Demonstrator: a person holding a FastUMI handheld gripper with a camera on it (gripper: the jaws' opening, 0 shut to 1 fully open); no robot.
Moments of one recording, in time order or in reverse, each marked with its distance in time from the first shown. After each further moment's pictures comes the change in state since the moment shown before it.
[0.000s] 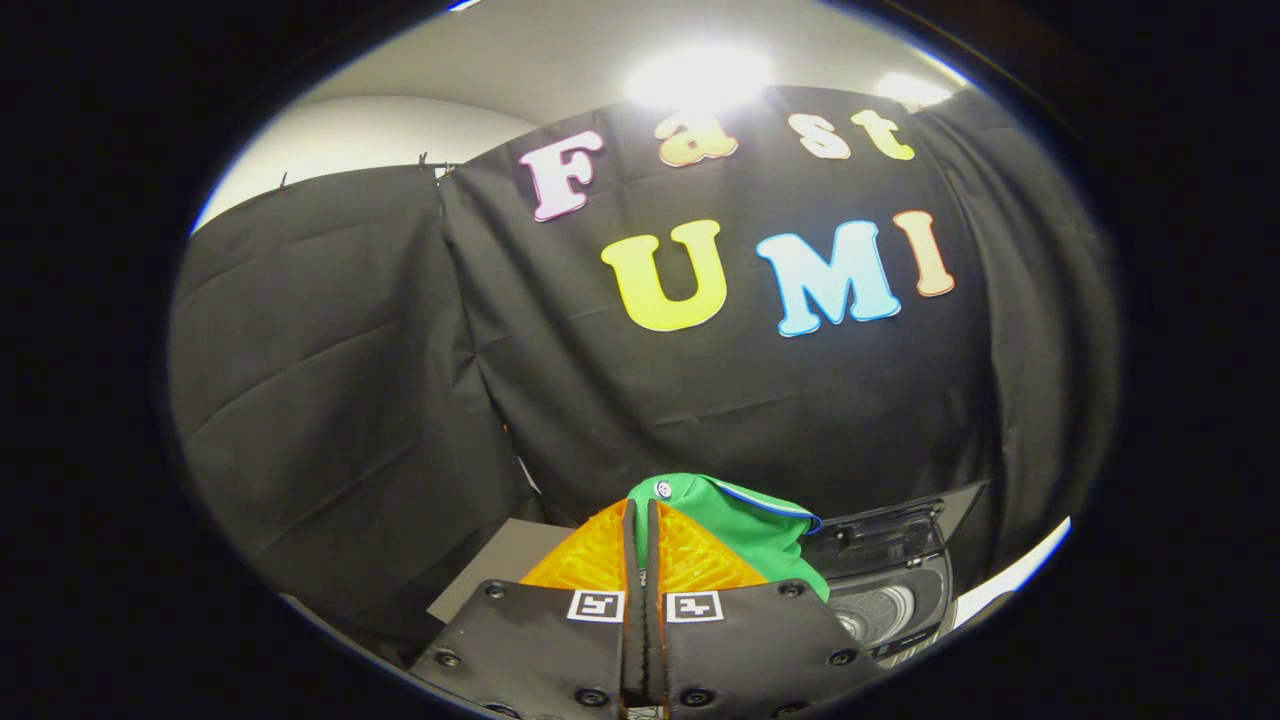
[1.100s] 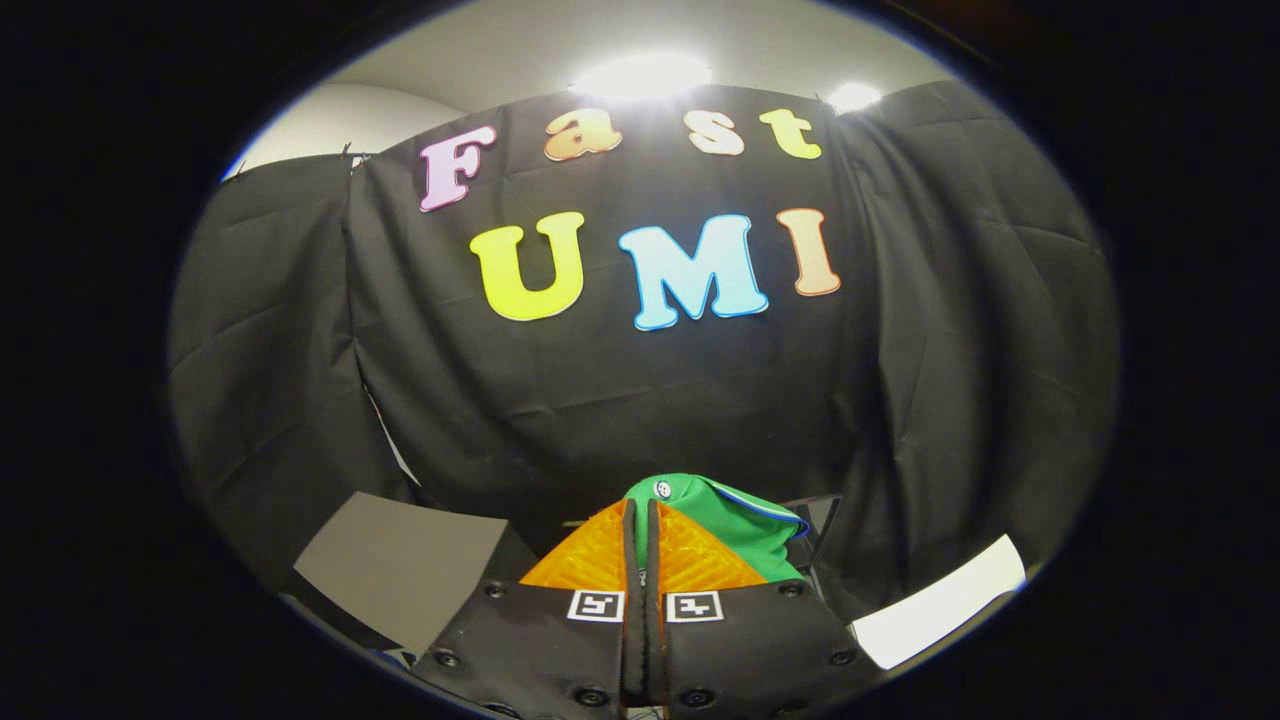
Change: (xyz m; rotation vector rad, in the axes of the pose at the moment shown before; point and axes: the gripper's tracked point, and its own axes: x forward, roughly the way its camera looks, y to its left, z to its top) arm -0.010 -0.210 -0.049 -0.045 0.003 -0.253
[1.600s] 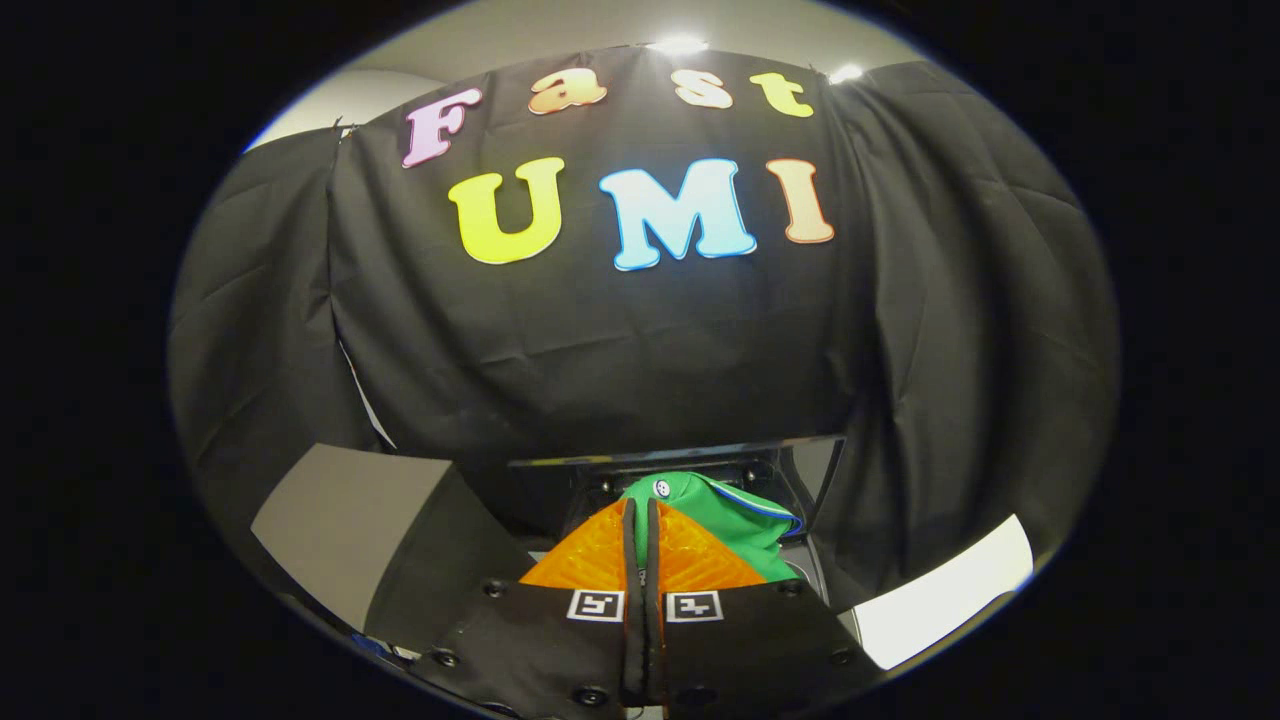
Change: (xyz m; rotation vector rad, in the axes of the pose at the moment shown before) arm 0.049 -0.039 -0.094 -0.002 0.106 -0.017
